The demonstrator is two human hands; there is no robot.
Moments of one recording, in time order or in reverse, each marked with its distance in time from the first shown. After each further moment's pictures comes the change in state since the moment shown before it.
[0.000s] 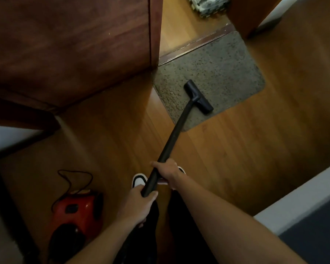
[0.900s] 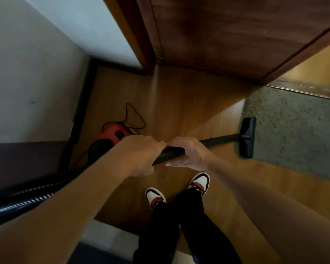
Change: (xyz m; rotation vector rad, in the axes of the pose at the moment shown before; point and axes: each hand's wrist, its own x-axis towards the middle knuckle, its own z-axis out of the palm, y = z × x) left_hand -0.125 -0.016 -0.110 0.746 0.163 0.124; right_hand -0.077 -0.056 0.067 -1.309 -0.841 -1.222
